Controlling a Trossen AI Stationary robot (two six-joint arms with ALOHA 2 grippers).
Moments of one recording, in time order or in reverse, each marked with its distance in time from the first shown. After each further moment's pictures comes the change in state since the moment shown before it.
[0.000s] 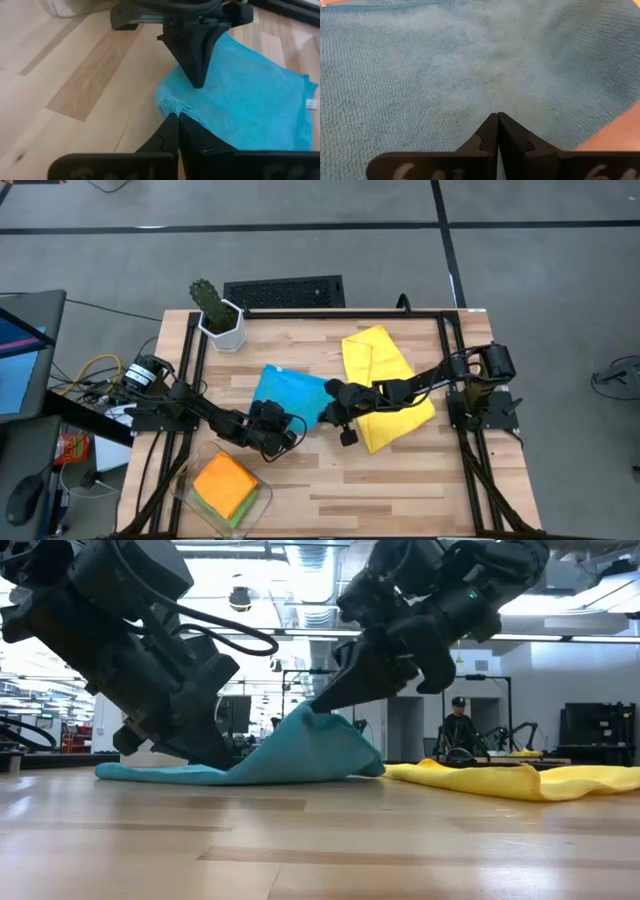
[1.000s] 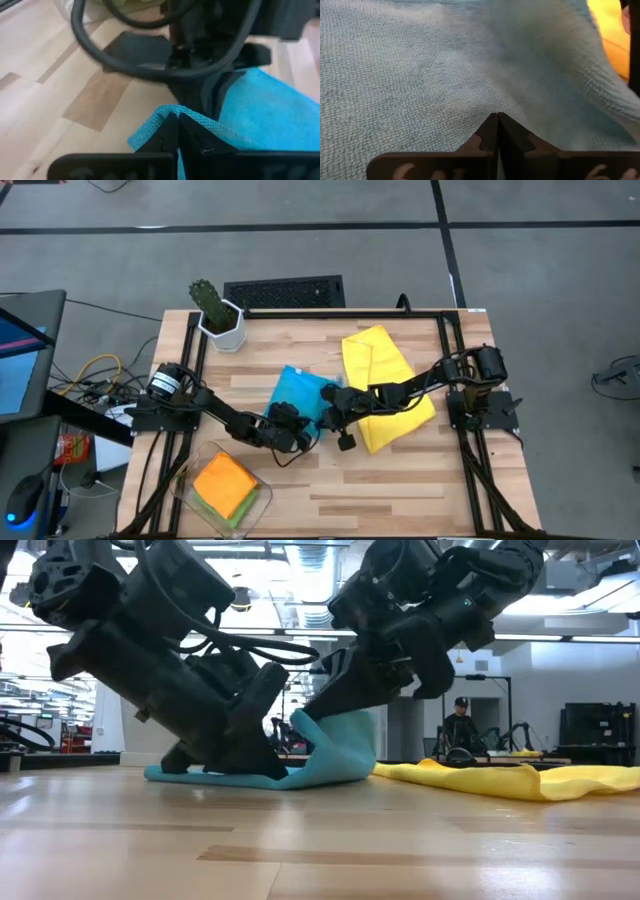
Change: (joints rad) left arm 0.063 0.198 0.072 0.327 0.045 0.118; right arm 0.015 0.065 0.024 0.044 -0.057 0.032
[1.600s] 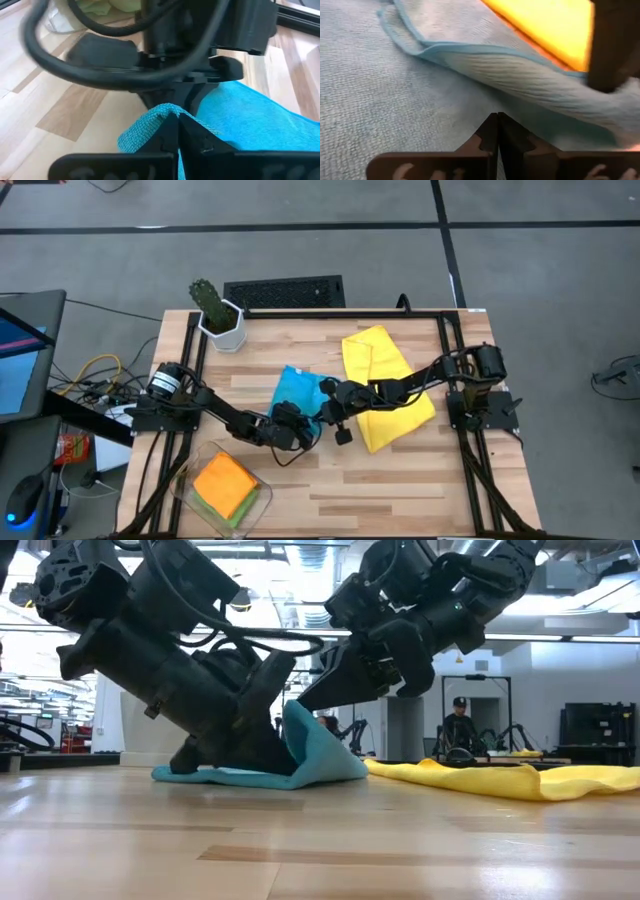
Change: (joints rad) left arm 0.007 -0.001 0.000 0.069 0.035 -0.012; right arm -0.036 0.000 0.000 0.052 0.001 -0.022
